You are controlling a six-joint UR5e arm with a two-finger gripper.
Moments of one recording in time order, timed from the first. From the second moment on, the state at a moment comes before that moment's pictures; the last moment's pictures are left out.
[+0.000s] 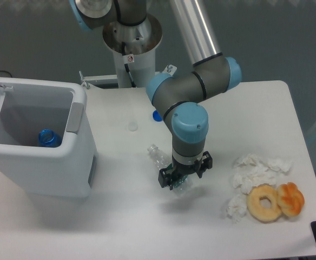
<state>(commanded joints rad) 2.47 -2.08 -1.63 -0.90 1.56 0.05</state>
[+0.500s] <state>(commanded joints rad) 2.47 -2.10 -1.63 -0.90 1.55 0.03</state>
